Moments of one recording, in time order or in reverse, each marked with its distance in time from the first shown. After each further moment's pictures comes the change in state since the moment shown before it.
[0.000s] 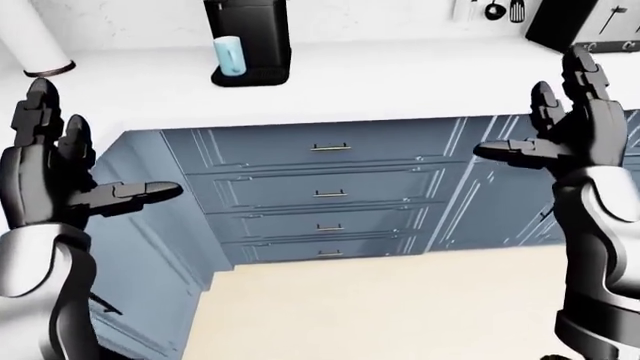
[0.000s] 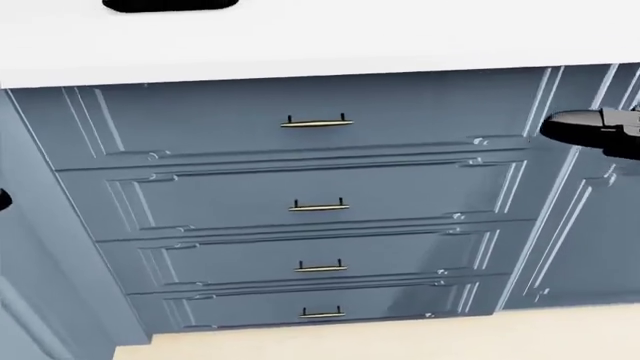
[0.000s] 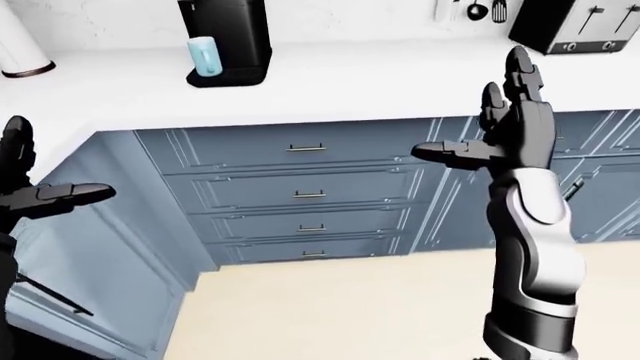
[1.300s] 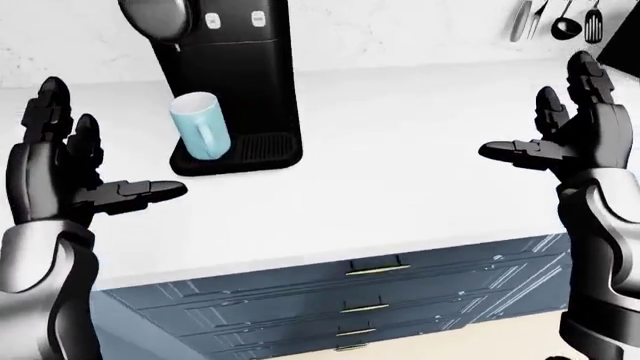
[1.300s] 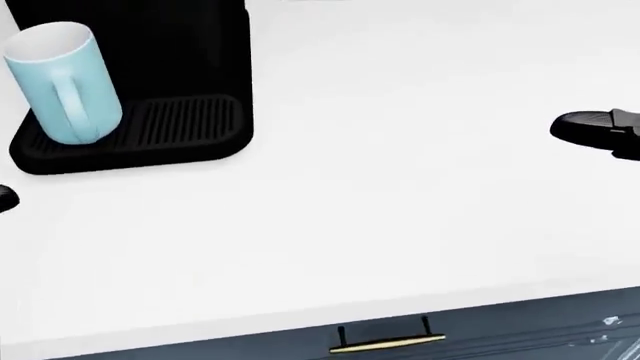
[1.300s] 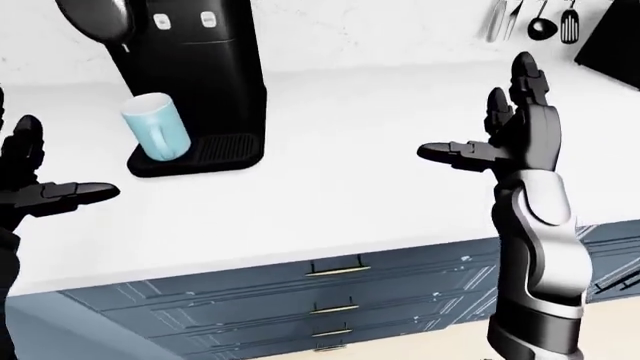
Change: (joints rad) left arm -0.015 0.009 -0.012 -0.015 -0.021 0.051 -0.002; right arm 0.008 -0.014 -0.014 0.017 0.017 0.011 -0.014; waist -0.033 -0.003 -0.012
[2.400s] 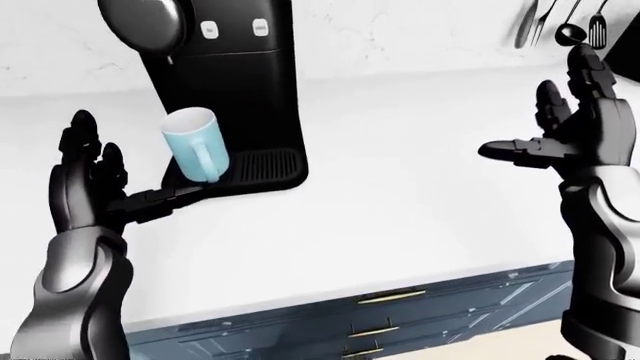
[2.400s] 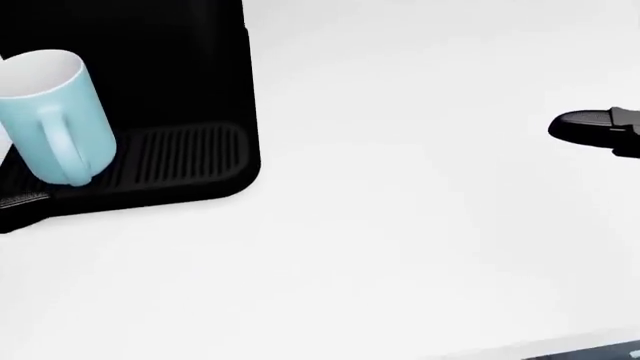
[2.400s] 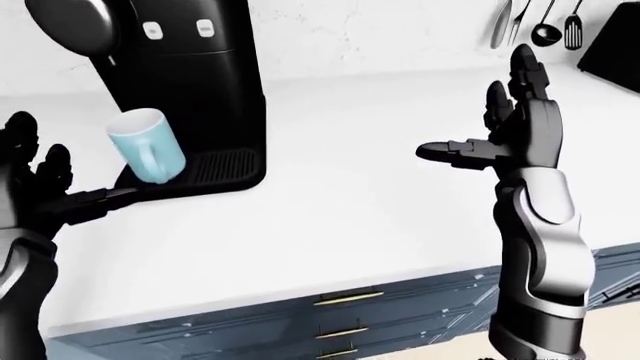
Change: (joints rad) left arm 0.013 -0.104 -0.063 -0.060 0.010 0.137 0.164; right arm -0.006 -0.007 0.003 -0.018 -0.017 -0.001 0.030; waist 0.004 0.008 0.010
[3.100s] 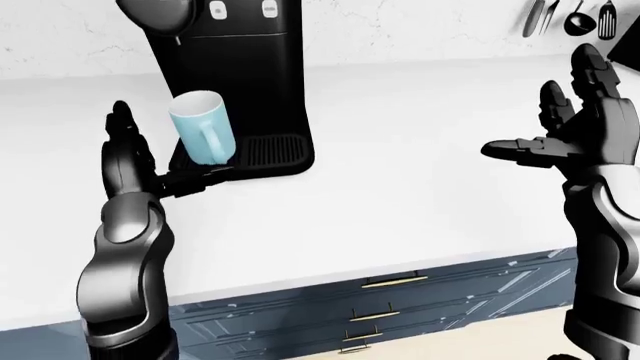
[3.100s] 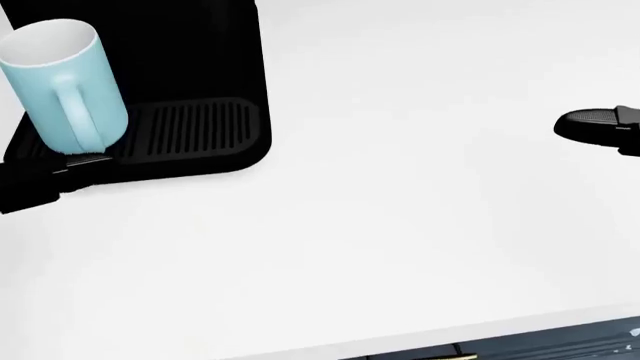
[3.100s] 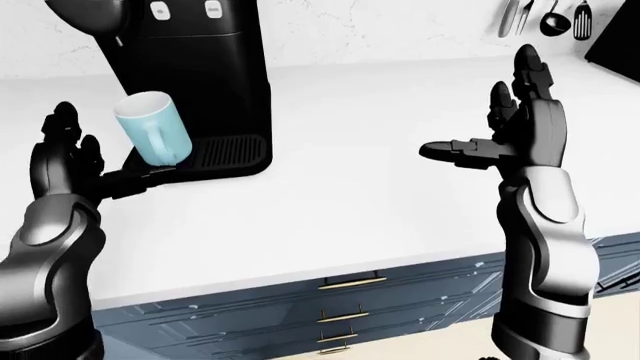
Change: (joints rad) left arm -0.179 -0.052 -0.157 0.143 0.175 0.074 0.094; right arm -0.003 -0.012 -0.006 0.009 -0.004 0.010 0.000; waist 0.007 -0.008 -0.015
